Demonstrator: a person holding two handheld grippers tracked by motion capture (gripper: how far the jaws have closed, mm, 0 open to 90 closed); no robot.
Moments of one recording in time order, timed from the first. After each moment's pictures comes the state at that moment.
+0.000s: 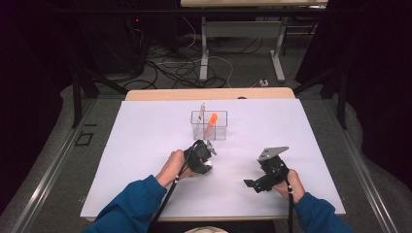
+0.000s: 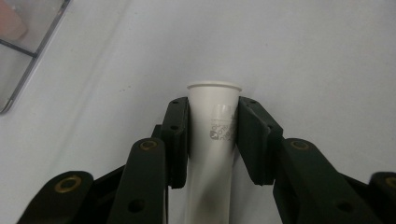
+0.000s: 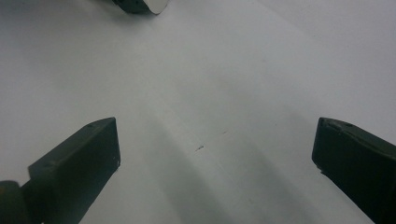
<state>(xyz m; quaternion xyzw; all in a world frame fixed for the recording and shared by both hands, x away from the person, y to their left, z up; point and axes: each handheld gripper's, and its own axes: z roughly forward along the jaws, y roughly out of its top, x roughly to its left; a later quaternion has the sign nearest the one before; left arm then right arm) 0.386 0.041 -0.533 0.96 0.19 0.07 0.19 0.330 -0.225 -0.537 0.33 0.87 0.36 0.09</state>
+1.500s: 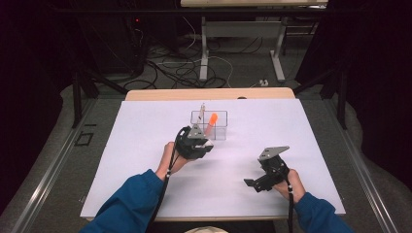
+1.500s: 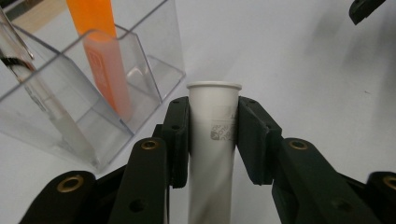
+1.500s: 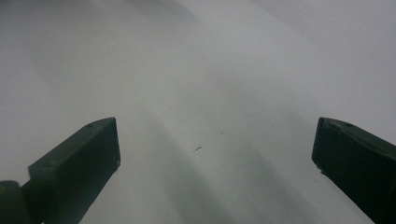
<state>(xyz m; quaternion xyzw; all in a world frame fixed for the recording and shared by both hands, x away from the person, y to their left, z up) 0.401 0.070 -0.507 0.88 0.23 0.13 0.39 0.330 -0.226 -0.536 0.33 0.87 0.35 0.09</state>
